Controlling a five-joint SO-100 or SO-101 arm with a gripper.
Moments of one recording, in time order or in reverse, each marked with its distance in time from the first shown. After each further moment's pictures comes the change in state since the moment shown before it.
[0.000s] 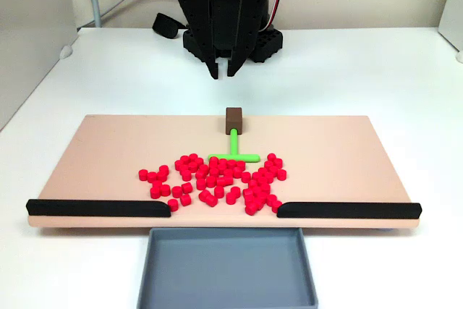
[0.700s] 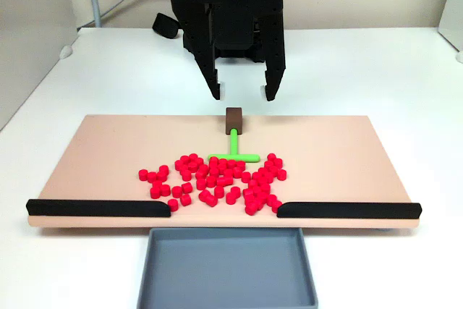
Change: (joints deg) arm -0.5 -5.4 0.0 -4.7 2.6
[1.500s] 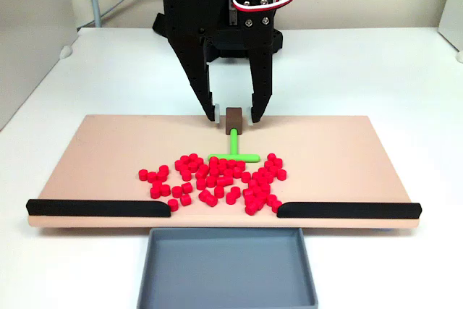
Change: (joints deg) arm 1.3 -5.9 1.0 -3.7 -1.0
